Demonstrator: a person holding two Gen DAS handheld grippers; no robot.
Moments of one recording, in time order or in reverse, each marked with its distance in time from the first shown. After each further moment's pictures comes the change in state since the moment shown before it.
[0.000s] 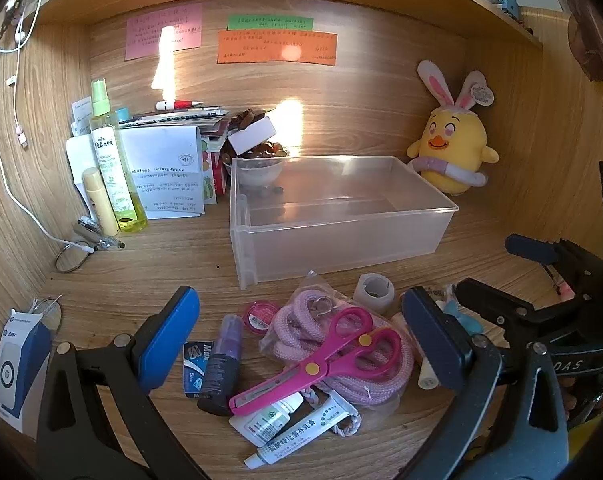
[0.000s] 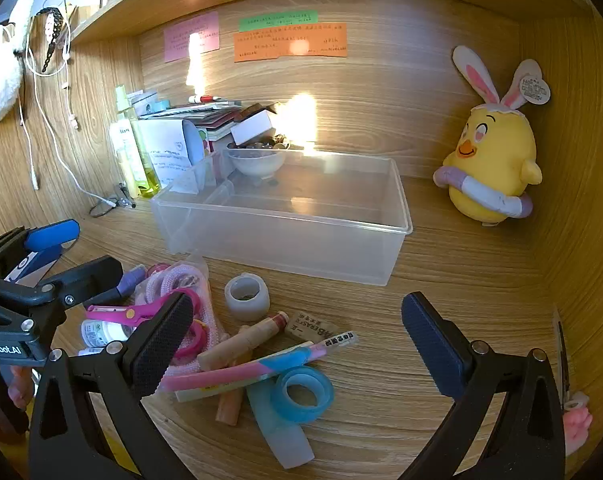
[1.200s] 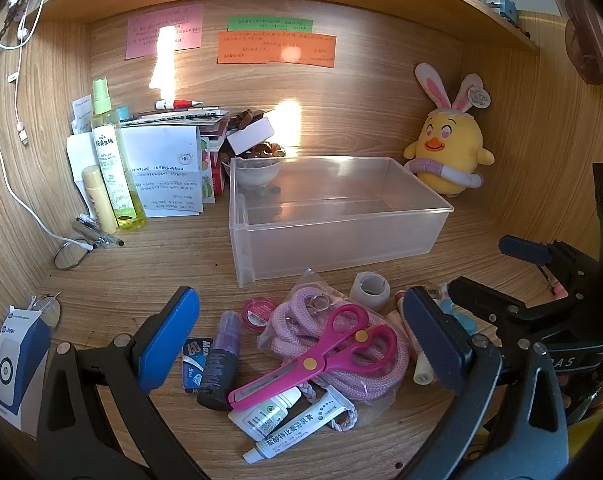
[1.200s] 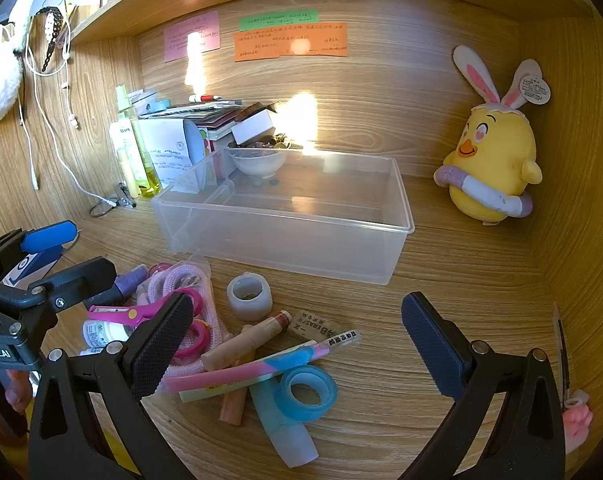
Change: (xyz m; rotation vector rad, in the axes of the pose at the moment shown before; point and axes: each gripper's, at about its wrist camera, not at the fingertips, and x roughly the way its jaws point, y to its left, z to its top) left arm -0.005 0.002 -0.002 -0.009 0.000 -0.014; right arm -0.002 0.001 0.002 0.008 0.007 0.002
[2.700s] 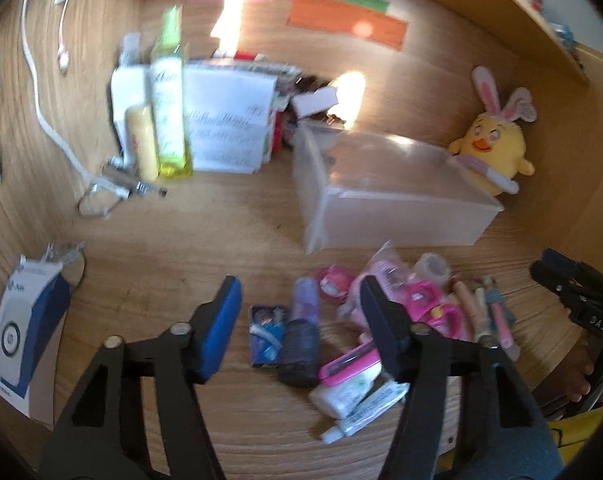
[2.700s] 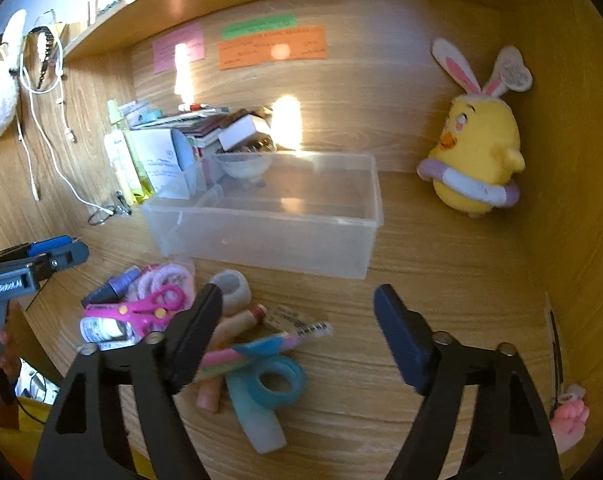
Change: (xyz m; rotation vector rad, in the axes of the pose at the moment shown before) left arm 0.010 0.077 -0.017 -0.154 0.118 0.033; right arm -0.009 -0.031 -0.009 0.051 0.014 0.006
